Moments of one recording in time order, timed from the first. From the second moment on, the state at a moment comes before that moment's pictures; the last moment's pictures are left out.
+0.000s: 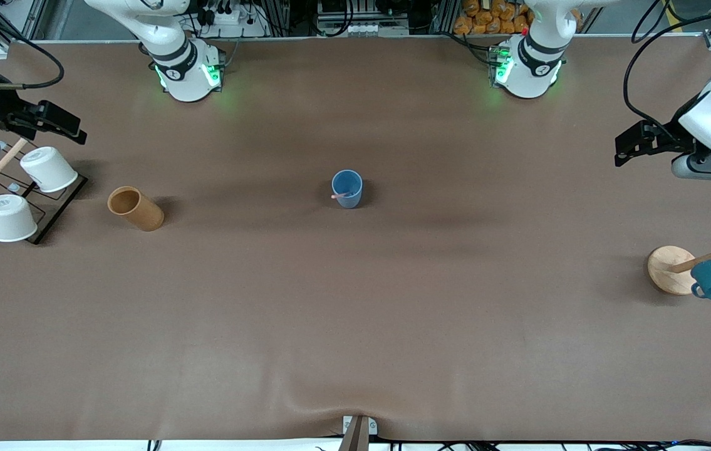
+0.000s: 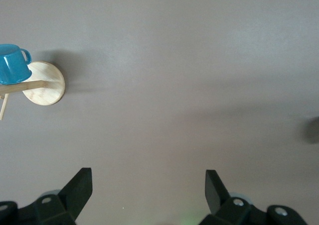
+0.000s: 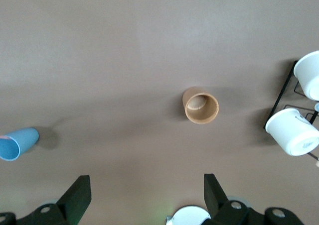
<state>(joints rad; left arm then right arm) 0.07 -0.02 -0.16 -1.62 0.00 1.57 0.01 -0.09 -0.09 0.10 -1.65 0.07 1.46 0.15</state>
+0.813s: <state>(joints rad) 0.07 -0.02 -0.16 -1.62 0.00 1.57 0.01 -0.04 -0.02 0.09 -1.55 0.05 1.46 0.15</state>
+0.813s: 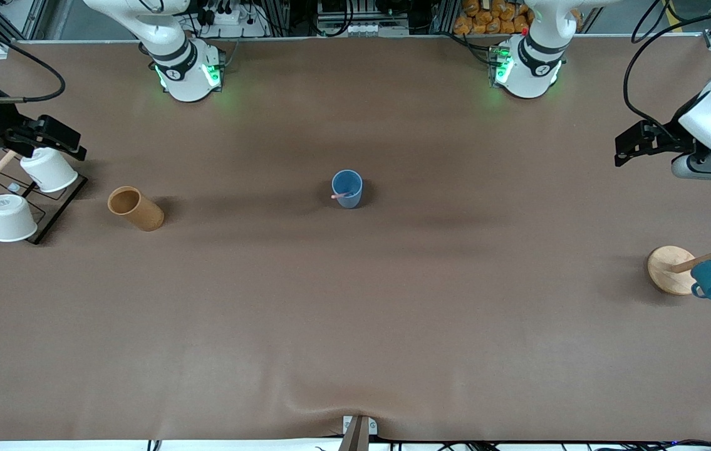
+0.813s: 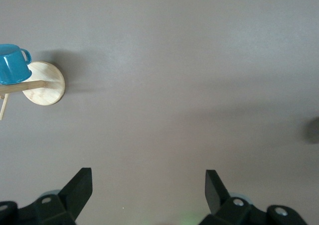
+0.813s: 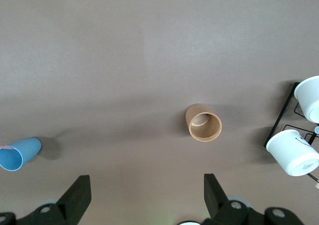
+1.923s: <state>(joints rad) 0.07 -0.03 -0.16 -1.62 0.00 1.57 0.01 -0.03 -0.02 0.08 -1.55 0.05 1.46 0.15</state>
